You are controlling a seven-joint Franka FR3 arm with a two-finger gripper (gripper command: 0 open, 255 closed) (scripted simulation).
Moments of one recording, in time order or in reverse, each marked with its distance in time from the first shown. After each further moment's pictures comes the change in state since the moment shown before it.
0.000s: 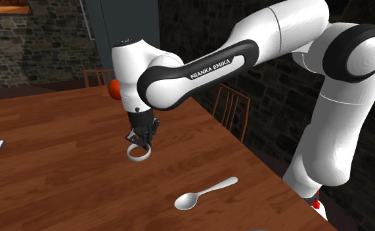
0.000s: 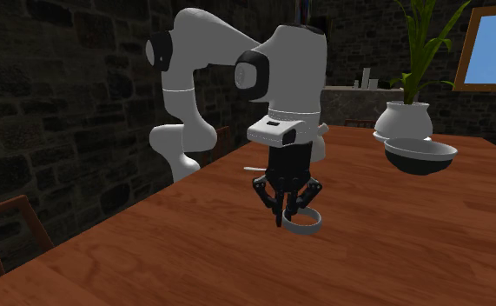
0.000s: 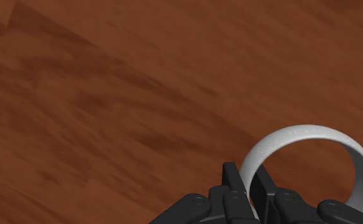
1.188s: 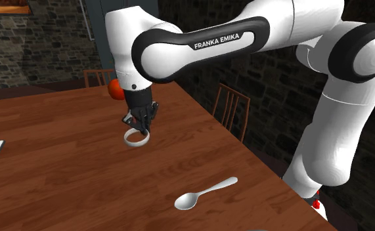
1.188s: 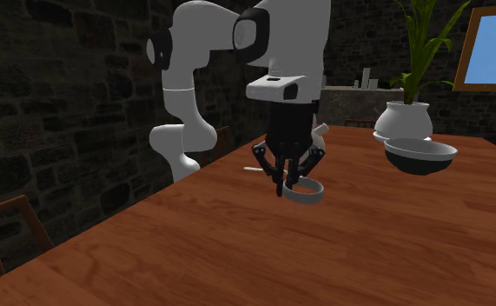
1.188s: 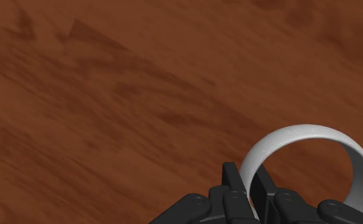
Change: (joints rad) arm -0.002 -0.027 0.003 0.138 0.018 -0.164 -0.018
